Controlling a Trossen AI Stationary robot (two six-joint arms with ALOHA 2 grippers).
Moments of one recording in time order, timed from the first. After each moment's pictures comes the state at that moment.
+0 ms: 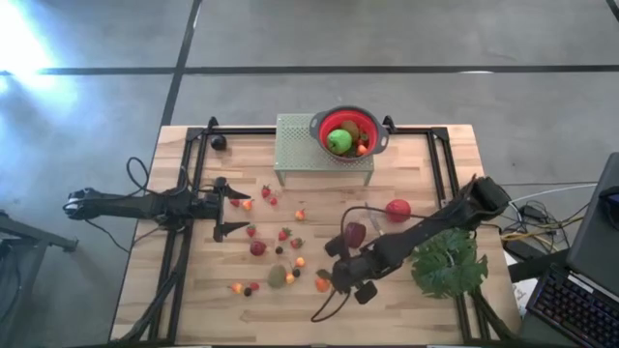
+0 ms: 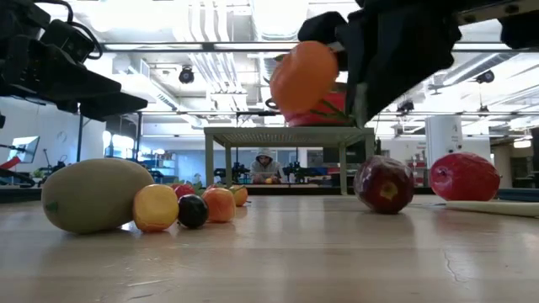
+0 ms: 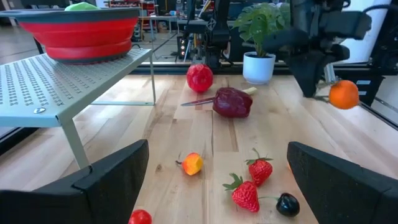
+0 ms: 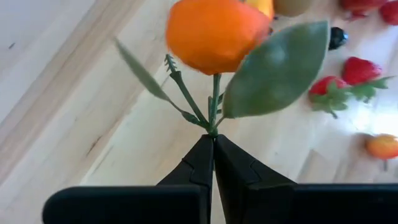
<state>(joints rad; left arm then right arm) -0.05 0.21 0.01 0.03 -0.10 -0.01 0.46 1.83 1.30 -0.55 0.17 -0.16</state>
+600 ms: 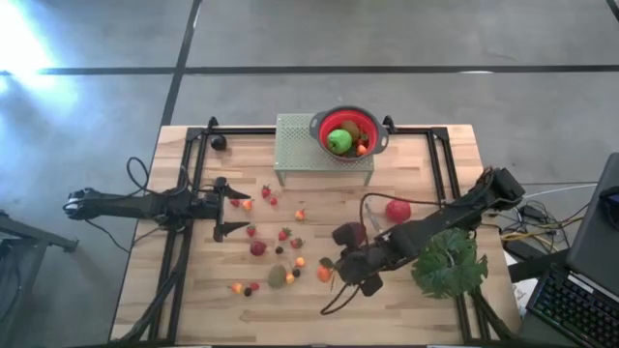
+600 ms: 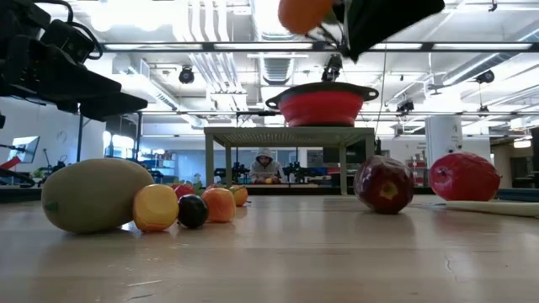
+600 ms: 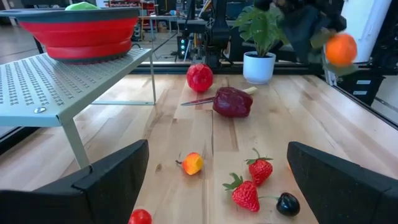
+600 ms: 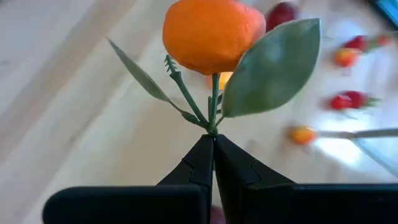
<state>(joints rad) -0.05 0.21 0.01 0.03 -0.10 -0.01 0.46 1.67 1.30 -0.61 0.27 -0.19</state>
